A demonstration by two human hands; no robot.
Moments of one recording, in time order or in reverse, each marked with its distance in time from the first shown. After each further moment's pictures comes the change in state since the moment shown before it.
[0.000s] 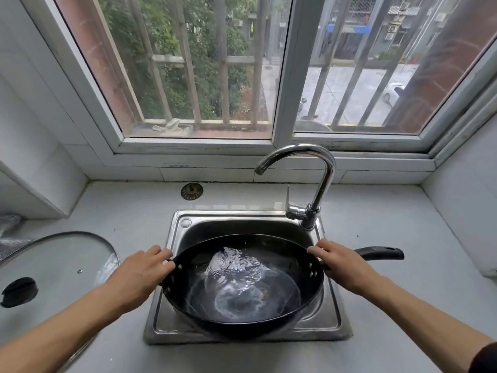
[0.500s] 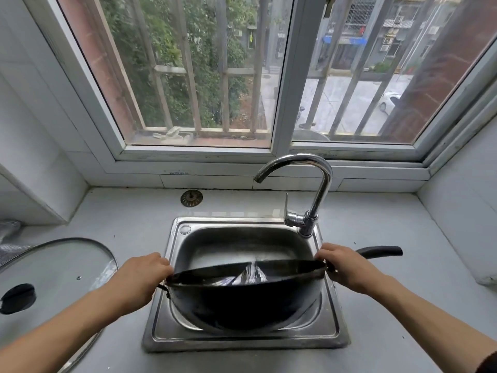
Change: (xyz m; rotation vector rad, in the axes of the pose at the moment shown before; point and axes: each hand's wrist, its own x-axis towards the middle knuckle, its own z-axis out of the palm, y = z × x) left_hand 0.004 -0.004 -0.004 -0.133 -0.157 -0.115; right_hand 0.002 0.011 -0.023 0.074 -0.155 0.107
